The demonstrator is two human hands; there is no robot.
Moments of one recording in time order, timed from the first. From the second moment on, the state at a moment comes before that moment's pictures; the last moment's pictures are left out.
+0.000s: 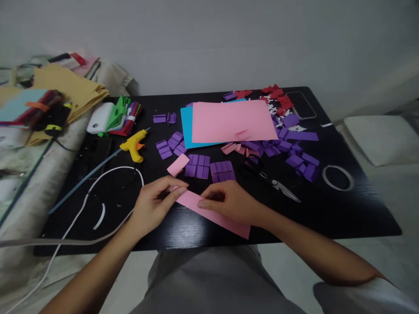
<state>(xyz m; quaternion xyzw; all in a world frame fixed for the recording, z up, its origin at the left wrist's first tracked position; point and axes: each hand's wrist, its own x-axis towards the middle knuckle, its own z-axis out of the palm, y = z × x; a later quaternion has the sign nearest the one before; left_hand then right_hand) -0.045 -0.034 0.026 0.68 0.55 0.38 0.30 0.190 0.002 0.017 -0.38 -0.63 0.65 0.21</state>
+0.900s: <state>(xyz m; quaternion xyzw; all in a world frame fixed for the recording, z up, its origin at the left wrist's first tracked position) -0.061 -0.128 -0.007 0.81 0.52 0.21 0.19 0.227 -0.092 -0.037 -0.22 -0.92 0.16 0.27</state>
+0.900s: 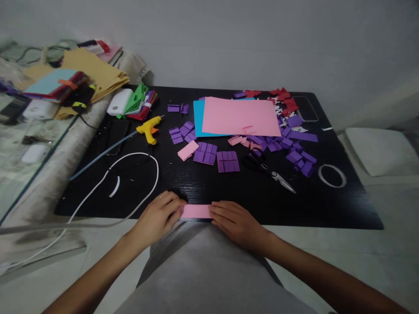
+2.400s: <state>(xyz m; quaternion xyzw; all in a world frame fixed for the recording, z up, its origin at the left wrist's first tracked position) -0.034 -0.157 -0.040 0.89 0.39 0.24 0.05 0.220 -0.128 -0.035 -0.29 -0.91 0.09 0.28</state>
